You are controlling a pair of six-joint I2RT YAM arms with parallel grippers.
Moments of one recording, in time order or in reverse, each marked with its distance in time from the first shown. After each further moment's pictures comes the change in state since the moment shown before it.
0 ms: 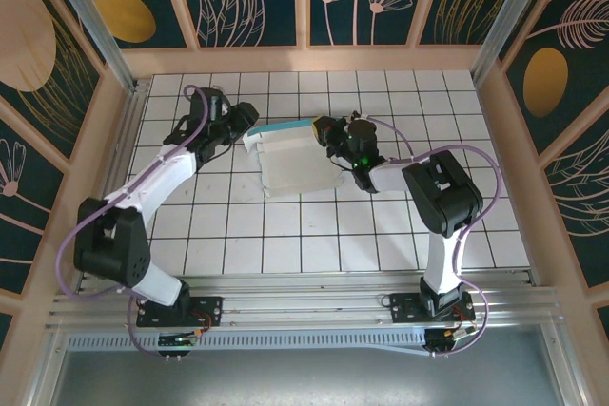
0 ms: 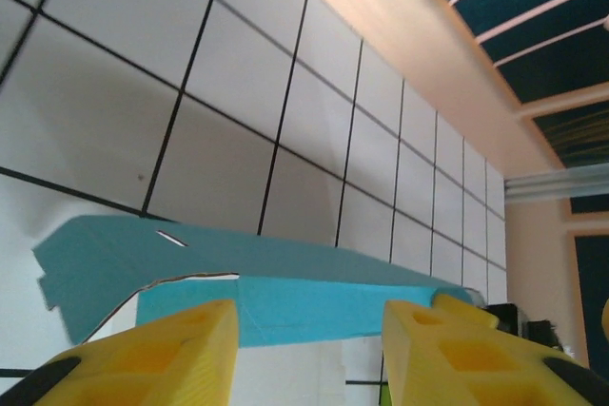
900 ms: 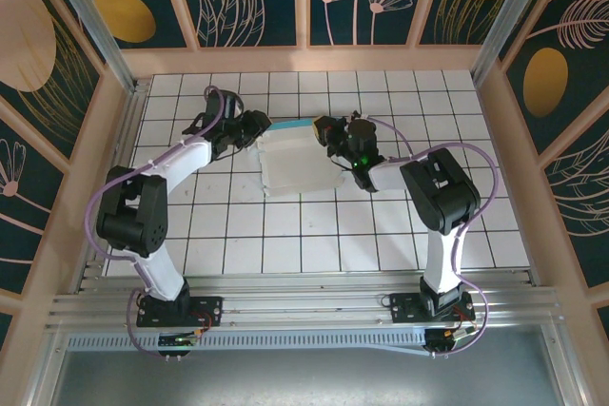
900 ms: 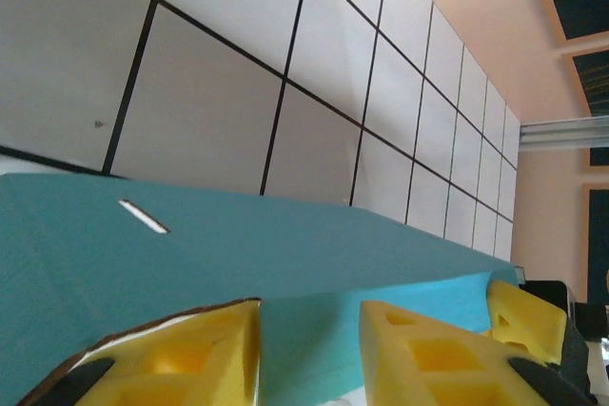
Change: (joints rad) left arm 0.000 0.195 0.064 0.050 0.130 -0.013; right arm -0.008 0.032 0.017 0.006 -0.002 0.002
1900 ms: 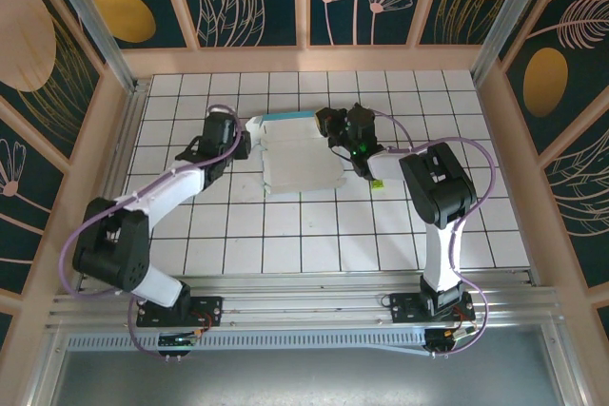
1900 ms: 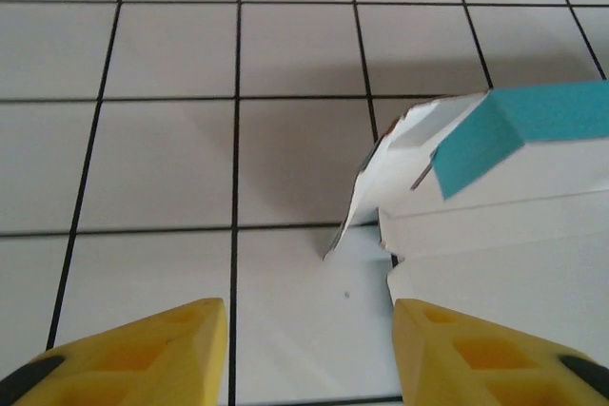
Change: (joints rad) left arm -0.043 -0.211 -0.210 -0.008 -0.493 0.701; right arm -0.036 0.053 0.129 -0.130 0.010 -0.027
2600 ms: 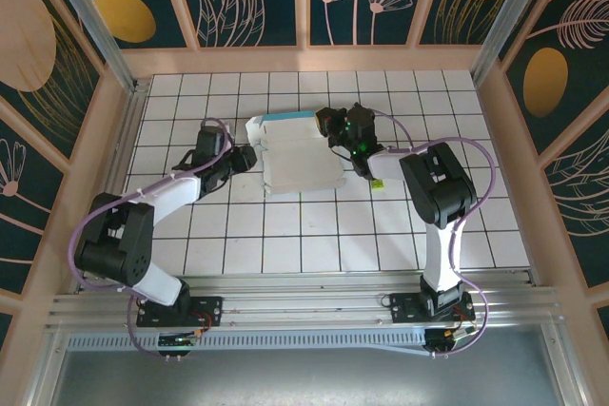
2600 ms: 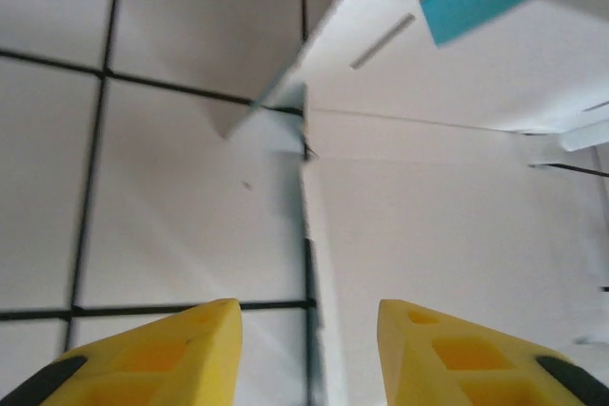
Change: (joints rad) left arm 0.029 -0.011 -0.200 0.156 0.320 -0.356; right arm -0.001 0.000 0.002 -0.004 -0.003 0.000
